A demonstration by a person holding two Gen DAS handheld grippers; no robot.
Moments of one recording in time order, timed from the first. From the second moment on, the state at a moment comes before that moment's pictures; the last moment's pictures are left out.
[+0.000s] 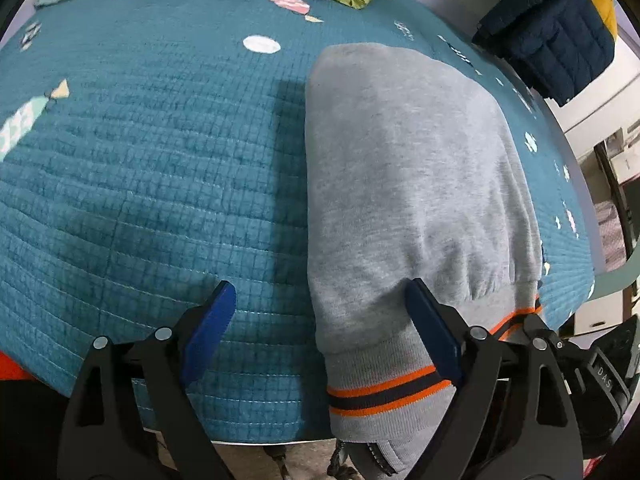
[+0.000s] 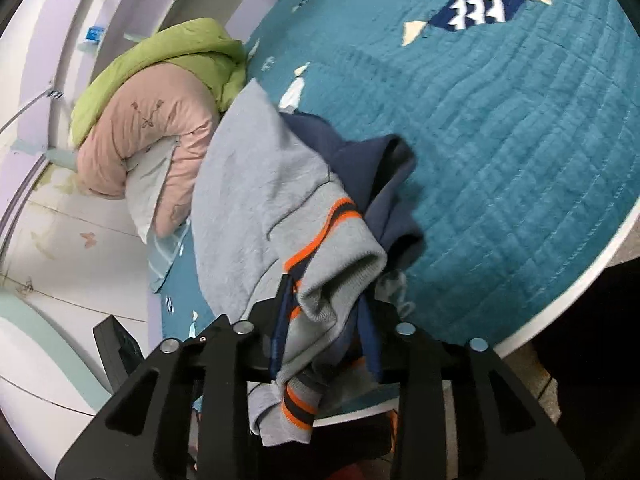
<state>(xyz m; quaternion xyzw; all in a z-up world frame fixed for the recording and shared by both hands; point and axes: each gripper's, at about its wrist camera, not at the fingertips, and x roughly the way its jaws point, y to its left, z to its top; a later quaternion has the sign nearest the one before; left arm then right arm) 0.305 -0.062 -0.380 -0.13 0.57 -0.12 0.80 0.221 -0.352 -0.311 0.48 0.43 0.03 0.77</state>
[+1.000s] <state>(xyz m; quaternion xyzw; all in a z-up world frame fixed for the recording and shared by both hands) 0.275 -0.113 -0.398 -0.11 0.59 -0.18 0.78 0.256 -0.350 -0.364 0.53 0.44 0.14 0.71</state>
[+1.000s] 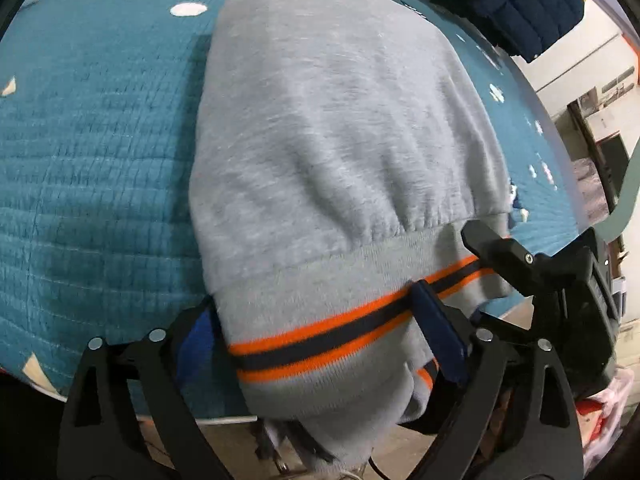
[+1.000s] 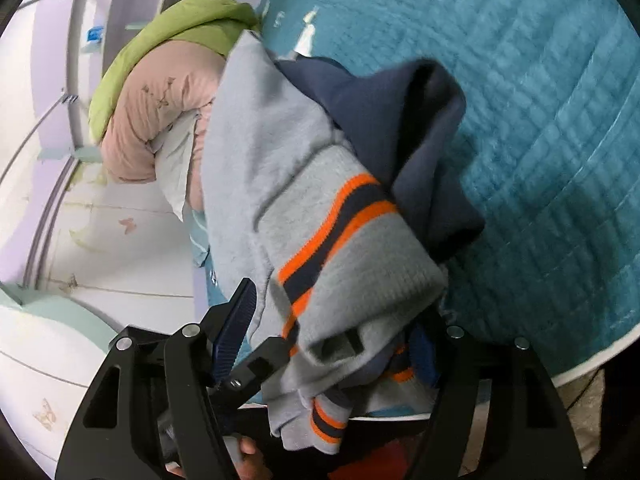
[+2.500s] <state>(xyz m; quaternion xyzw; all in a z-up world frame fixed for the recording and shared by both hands) 0.386 0.198 -0.209 -0.06 0.39 -0.08 0.92 0.429 -0.009 -0.224 0.28 0.34 0.39 0.81</state>
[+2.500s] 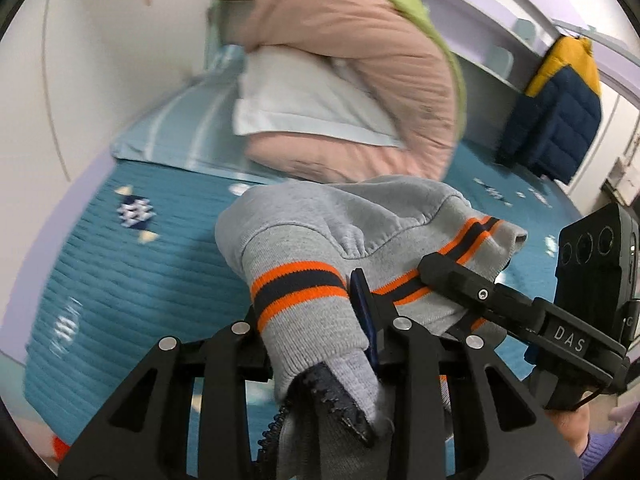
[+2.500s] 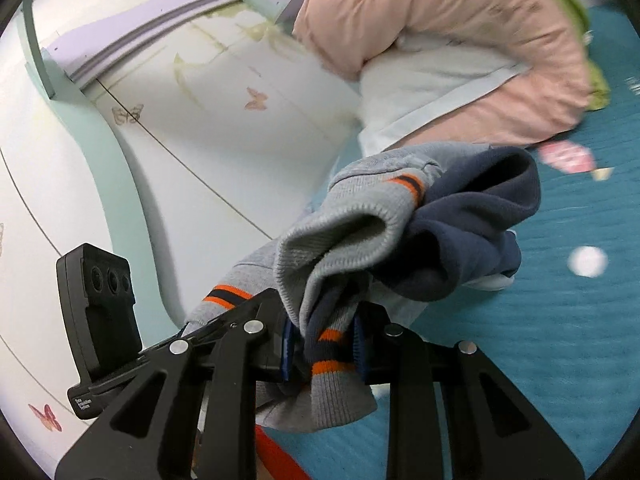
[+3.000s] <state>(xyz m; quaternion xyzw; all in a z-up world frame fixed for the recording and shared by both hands) 0.352 0.296 -0.354 -0.13 0.50 -0.02 0.86 0.377 0.046 -0.386 0.35 0.50 0.32 0.72</state>
